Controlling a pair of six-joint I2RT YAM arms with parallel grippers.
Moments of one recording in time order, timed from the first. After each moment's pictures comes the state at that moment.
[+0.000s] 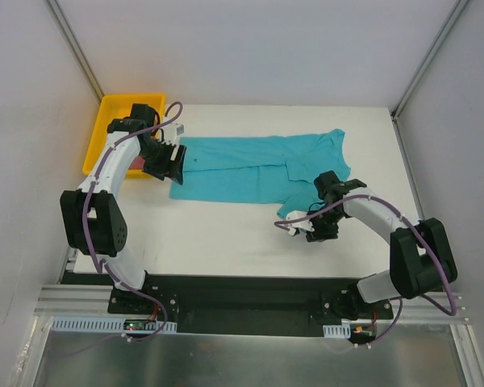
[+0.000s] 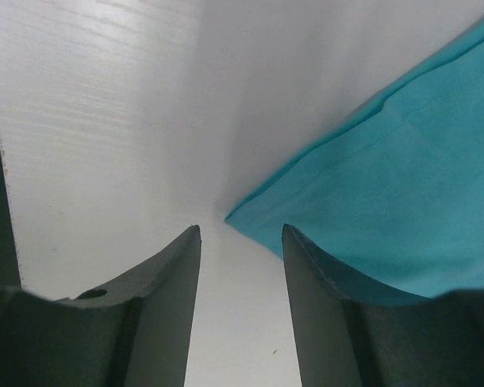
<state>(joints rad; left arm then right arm) -0.07 1.70 1.52 -1.10 0.37 0.21 0.38 1.42 0.84 -0.95 -0.31 -1.49</state>
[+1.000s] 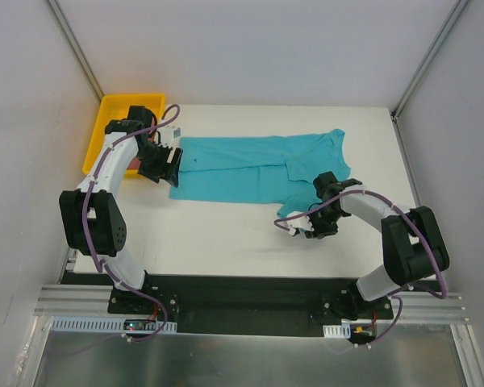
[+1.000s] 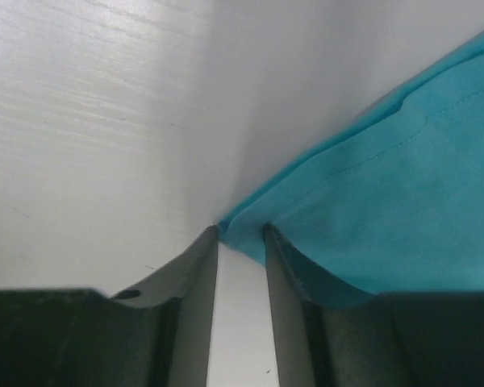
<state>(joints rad) -0.04 1.69 1.51 -1.12 0.33 0.24 0.35 1.54 0.85 -0.90 -0.29 -1.53</state>
